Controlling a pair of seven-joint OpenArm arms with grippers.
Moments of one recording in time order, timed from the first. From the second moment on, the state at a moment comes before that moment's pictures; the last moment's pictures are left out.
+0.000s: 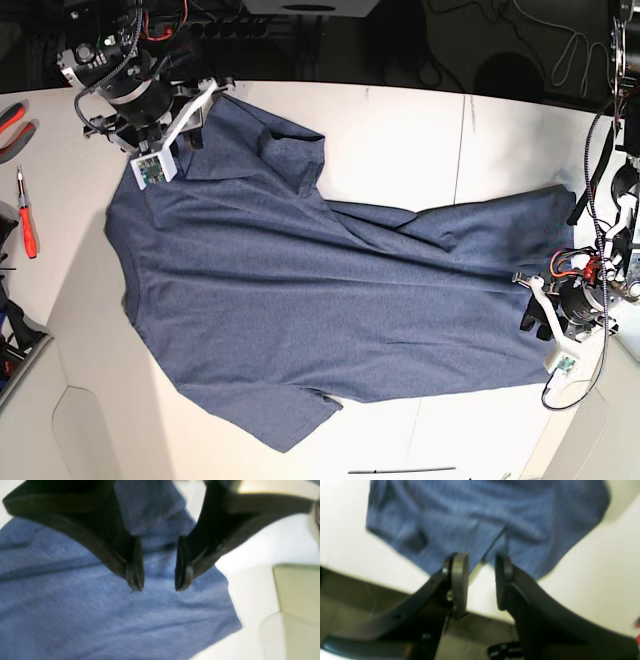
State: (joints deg) left arm -14.0 -32.9 5.1 71.3 -16.0 -23.2 28.1; right arm -28.9 10.2 -4.7 115.4 5.9 8.5 -52.0
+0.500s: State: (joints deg) left arm -6.9 -30.3 5.2 75.7 -11.6 -23.3 27.6; right arm -28.8 3.5 9.7 101.1 23.0 15.5 -47.4
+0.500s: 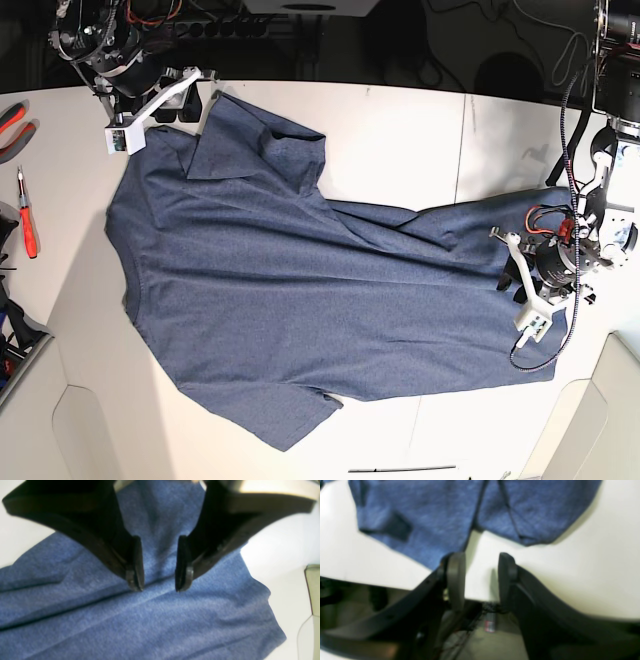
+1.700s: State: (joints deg) left arm -5.7 -30.2 -9.0 75.7 -14.5 -28.1 38.4; right arm -35.3 3.4 9.7 107.8 37.7 24.7 -63.7
